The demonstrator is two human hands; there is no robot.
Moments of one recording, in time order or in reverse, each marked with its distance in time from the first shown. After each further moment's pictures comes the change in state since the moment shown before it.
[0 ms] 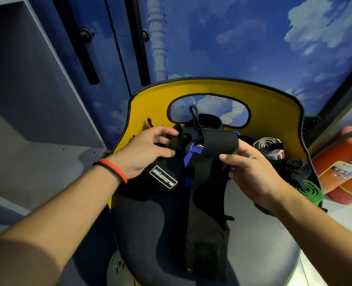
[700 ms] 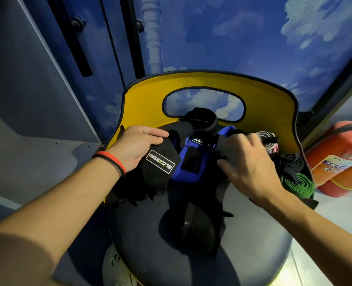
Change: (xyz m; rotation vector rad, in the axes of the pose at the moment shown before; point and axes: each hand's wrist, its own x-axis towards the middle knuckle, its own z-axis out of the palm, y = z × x) left_hand 0.014 -0.010 0.003 -0.091 0.220 -0.127; right_hand -0.010 0.007 -0.020 -1.327 0.266 -0.302
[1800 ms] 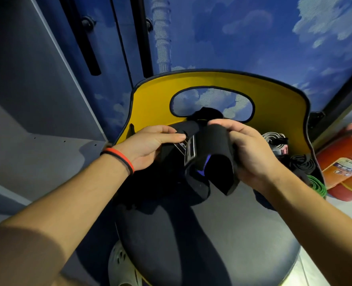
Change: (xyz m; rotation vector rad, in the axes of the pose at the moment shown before) left_hand -0.005 0.007 0.004 -0.142 -0.206 -0.073; right_hand 0.033 -0.057 -0.010 1.417 -0.241 0.364
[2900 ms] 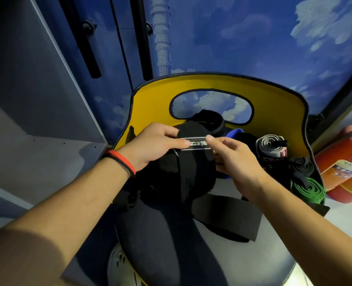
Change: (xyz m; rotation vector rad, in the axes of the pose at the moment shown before) left_hand -0.016 0.014 0.012 0.508 0.010 0.194; right_hand 0.001 0.029 -0.004 -0.335 0.132 0.050
